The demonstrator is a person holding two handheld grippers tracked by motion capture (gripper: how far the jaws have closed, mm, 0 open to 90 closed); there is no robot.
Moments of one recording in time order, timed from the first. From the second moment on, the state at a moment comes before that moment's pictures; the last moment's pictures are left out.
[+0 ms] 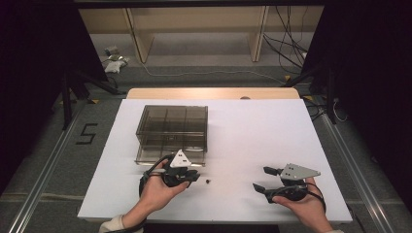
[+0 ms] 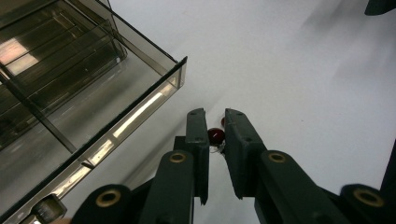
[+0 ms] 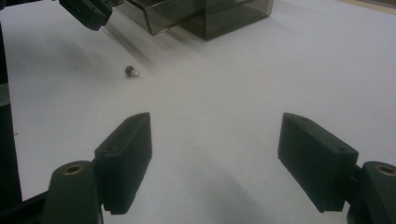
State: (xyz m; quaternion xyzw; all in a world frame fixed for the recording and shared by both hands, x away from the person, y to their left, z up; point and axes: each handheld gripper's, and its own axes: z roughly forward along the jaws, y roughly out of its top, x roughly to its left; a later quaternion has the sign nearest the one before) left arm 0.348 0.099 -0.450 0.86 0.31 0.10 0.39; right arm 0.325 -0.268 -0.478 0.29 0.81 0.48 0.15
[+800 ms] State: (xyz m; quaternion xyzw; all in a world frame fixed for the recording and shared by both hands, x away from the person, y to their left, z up) left arm 0.350 0.105 -0.439 0.85 0.32 0.11 0.40; right arm 0.325 -0.270 -0.479 0.30 0.81 0.48 0.15
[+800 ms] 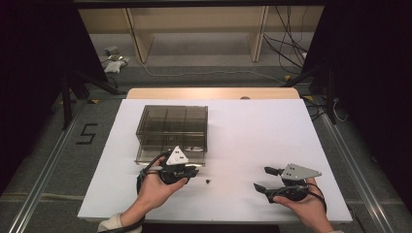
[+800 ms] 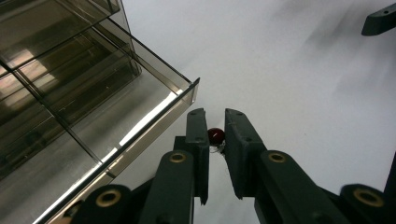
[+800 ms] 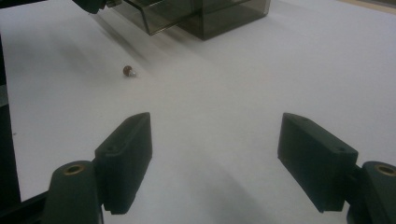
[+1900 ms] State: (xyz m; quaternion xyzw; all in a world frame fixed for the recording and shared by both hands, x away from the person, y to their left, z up) left arm 0.356 0.120 -0.431 0.84 0.34 0.12 0.41; right arm 0.324 -0.271 -0.479 0.30 0.81 0.48 0.15
